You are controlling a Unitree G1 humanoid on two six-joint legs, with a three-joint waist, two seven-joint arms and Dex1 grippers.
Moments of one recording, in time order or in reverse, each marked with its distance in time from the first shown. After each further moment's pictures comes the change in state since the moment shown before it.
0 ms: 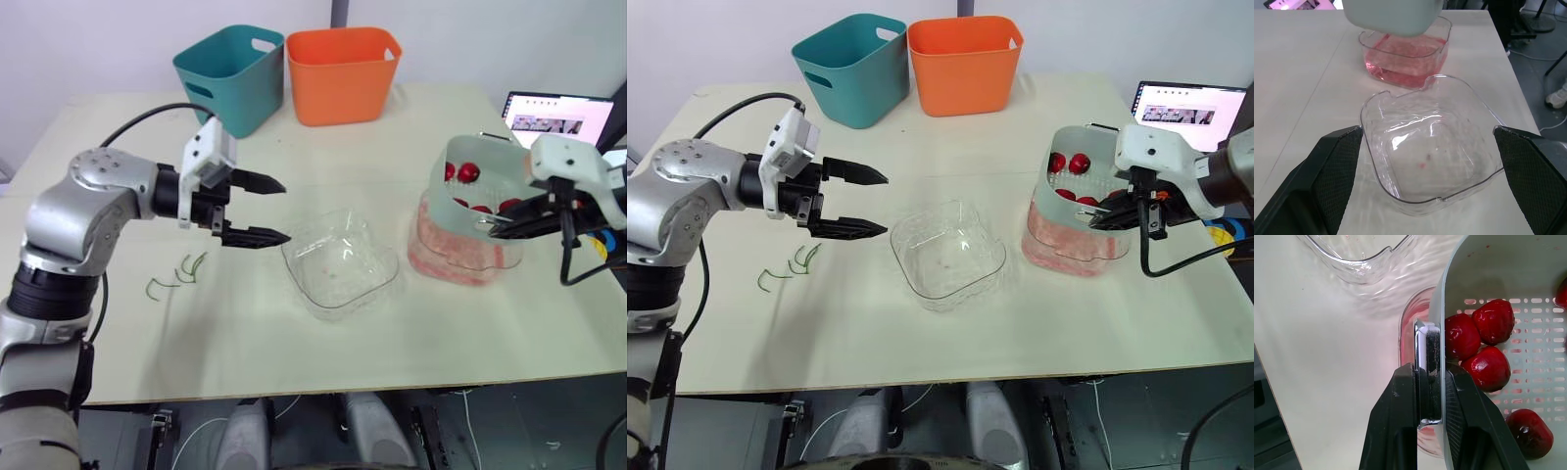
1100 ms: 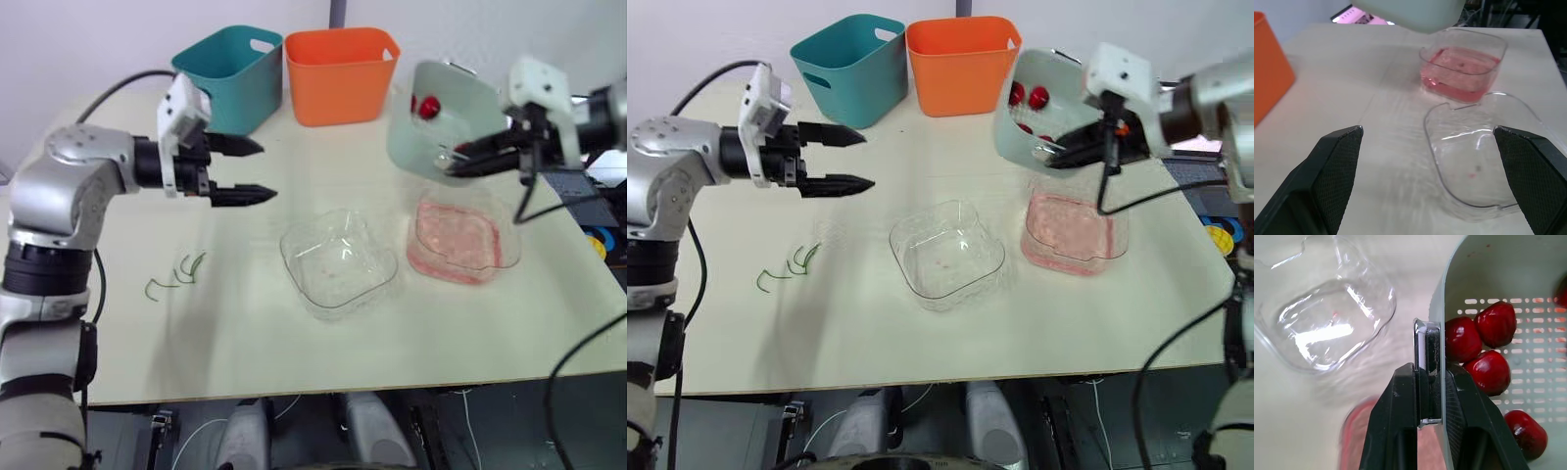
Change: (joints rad) left arm -0.104 -0.008 0.062 0.213 0.066 -0.047 0.057; right arm -0.427 0.399 0.135 0.374 -0.109 -0.157 -0.050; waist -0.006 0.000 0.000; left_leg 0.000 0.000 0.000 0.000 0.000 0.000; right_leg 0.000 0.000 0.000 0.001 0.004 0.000
